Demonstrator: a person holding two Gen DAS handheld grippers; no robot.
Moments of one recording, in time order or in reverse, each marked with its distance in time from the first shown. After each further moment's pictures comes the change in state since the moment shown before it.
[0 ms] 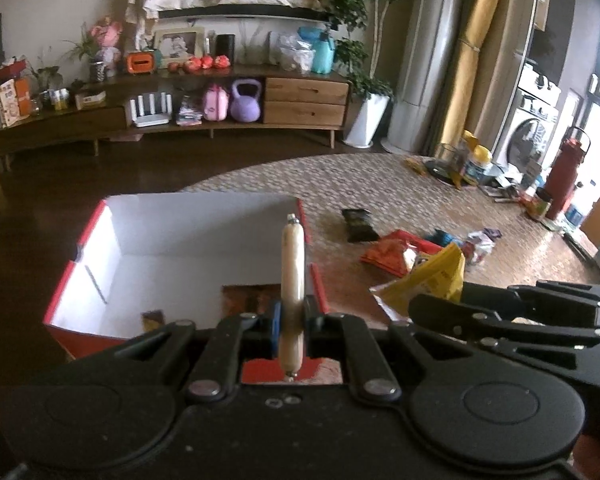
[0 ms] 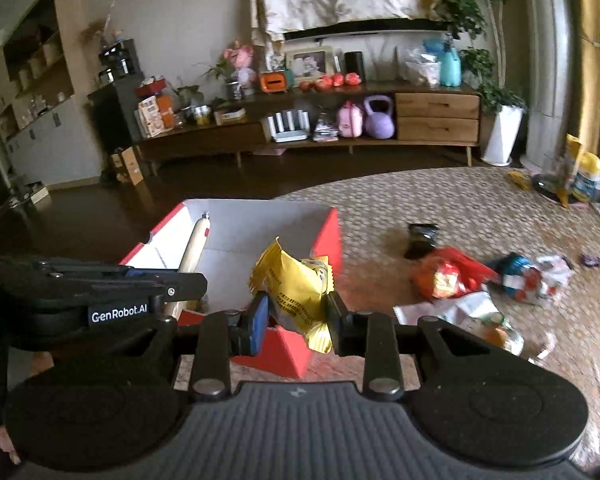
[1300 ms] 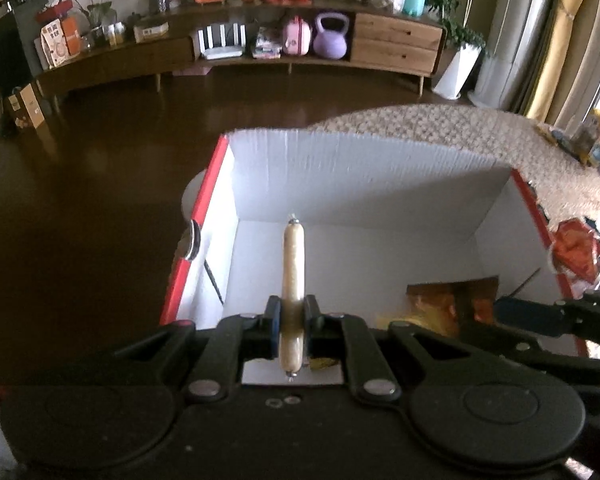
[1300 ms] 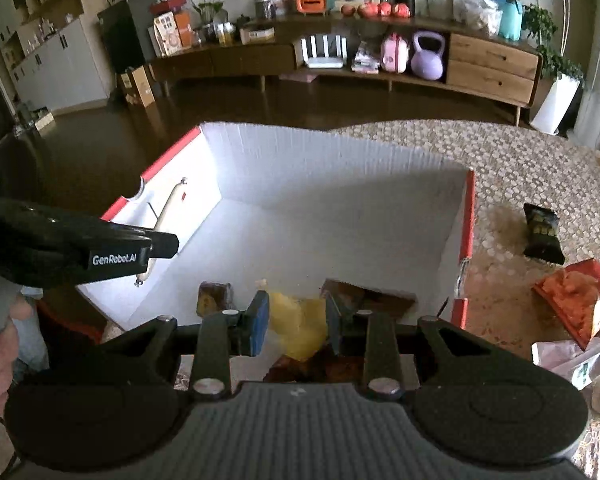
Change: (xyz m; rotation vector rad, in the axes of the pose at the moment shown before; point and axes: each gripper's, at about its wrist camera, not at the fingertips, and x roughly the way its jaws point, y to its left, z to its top) left arm 0.120 0.148 0.015 -0.066 0.208 0.173; right arm 0.181 0.072 0.014 -0.084 0.243 0.011
